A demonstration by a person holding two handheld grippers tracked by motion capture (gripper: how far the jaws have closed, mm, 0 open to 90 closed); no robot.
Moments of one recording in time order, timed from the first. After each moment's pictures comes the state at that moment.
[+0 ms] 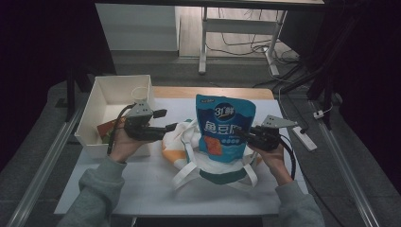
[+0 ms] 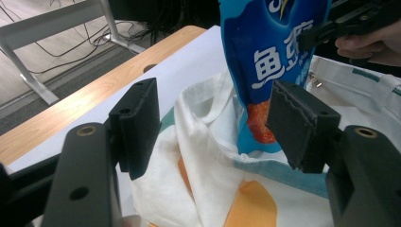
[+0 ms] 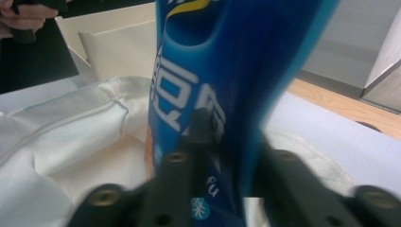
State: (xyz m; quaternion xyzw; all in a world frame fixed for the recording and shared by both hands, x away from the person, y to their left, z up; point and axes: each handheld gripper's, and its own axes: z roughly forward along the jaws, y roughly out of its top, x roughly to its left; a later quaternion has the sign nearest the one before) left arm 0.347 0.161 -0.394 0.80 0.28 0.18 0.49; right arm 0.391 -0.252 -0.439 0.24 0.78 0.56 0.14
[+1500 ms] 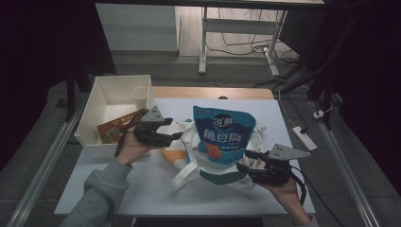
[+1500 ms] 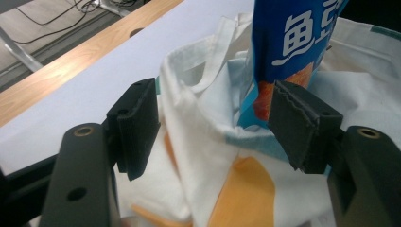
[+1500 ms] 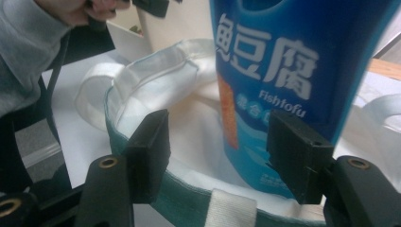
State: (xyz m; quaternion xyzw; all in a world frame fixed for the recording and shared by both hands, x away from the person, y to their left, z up) left arm 0.348 0.147 -0.411 0.83 0.30 0.17 0.44; right arm 0.288 -0.258 -0.431 0.26 0.80 0.53 0.12
